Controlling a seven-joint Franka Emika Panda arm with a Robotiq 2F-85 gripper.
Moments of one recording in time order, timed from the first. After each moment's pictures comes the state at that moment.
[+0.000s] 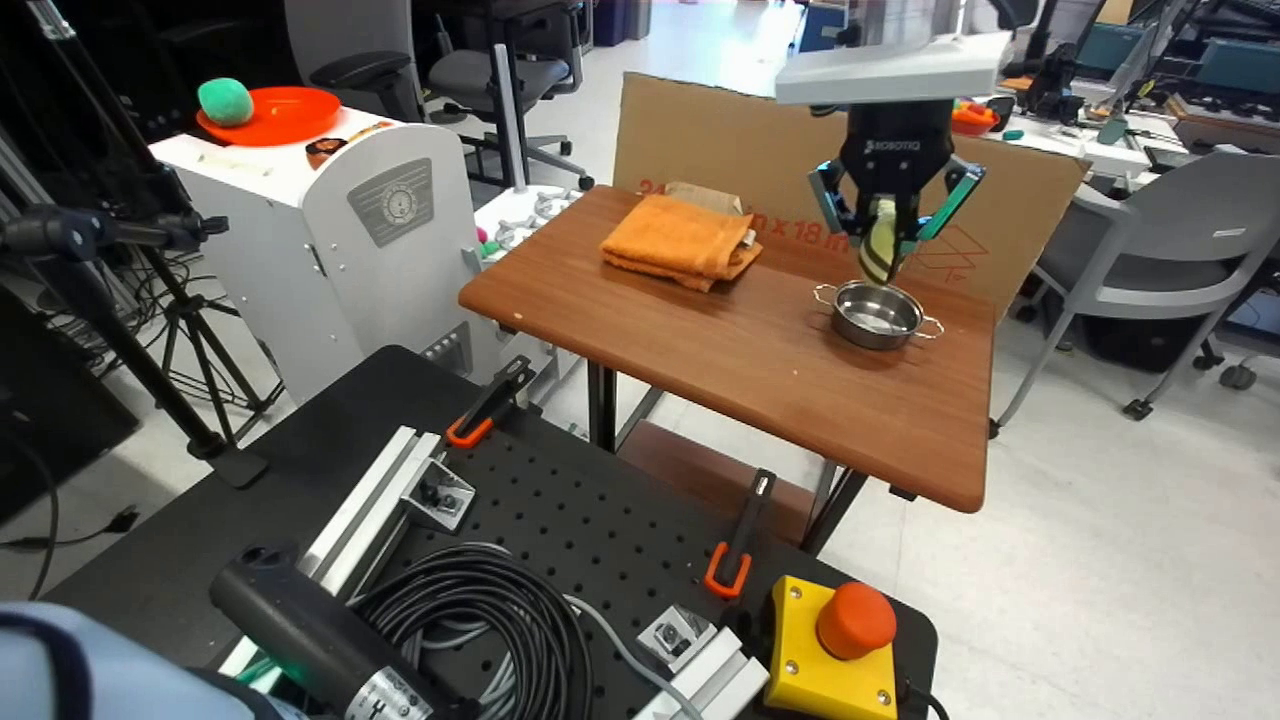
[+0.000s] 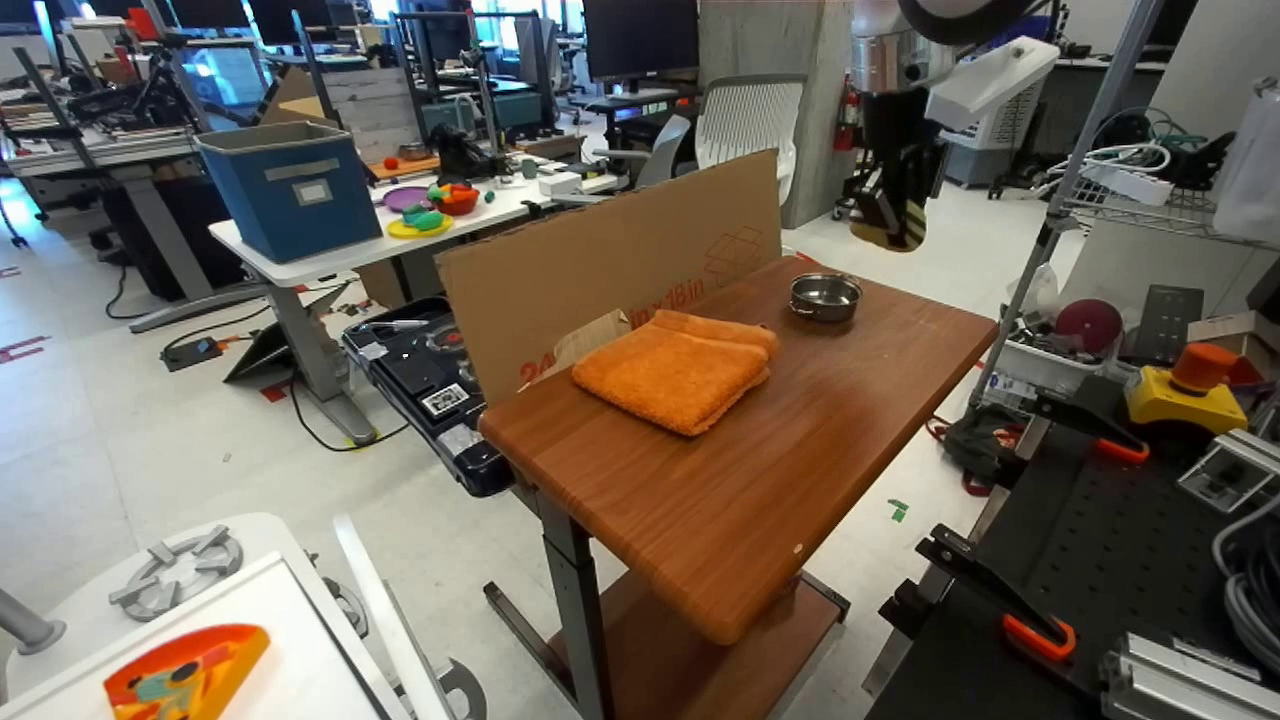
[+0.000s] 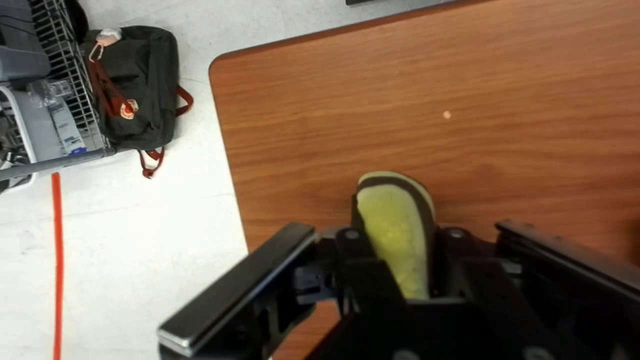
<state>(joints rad) 0.02 0.34 -0.16 -2.05 -0.33 2.28 0.19</state>
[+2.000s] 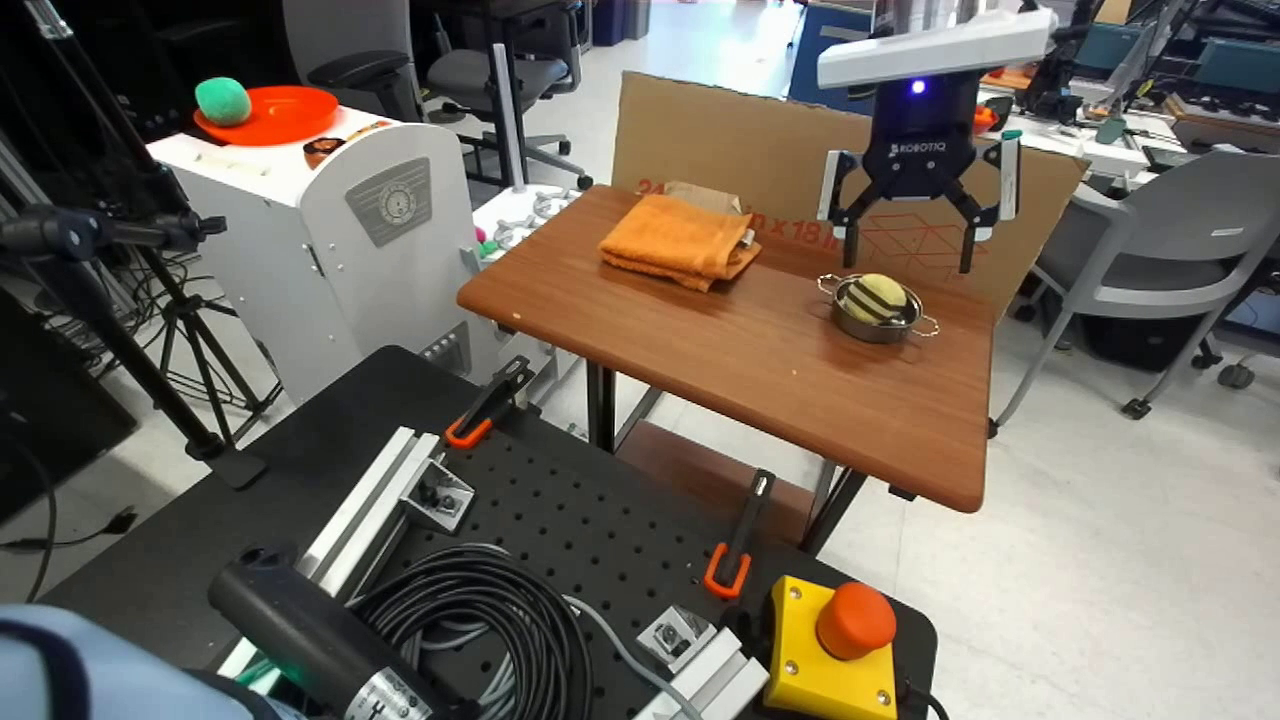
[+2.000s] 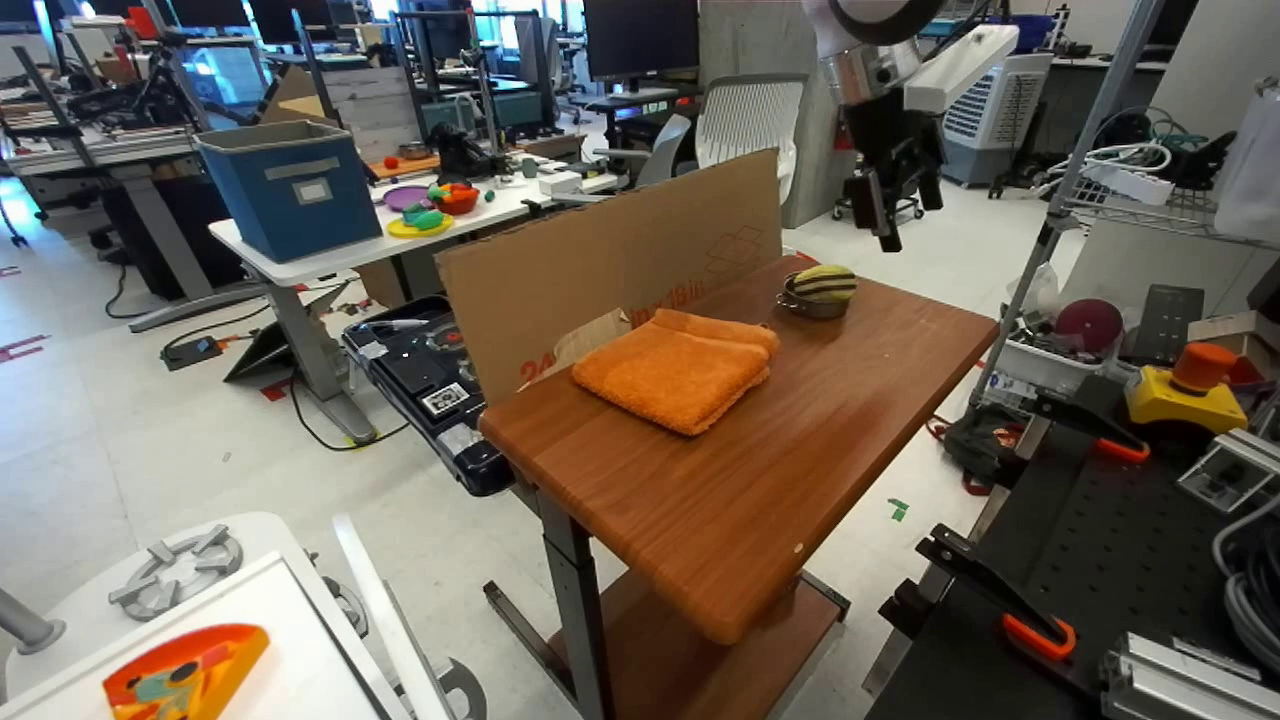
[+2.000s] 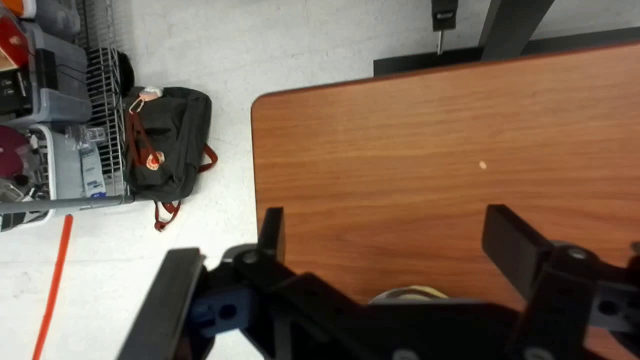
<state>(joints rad) 0.01 0.48 -0.15 -1.82 -0.33 1.97 0.08</state>
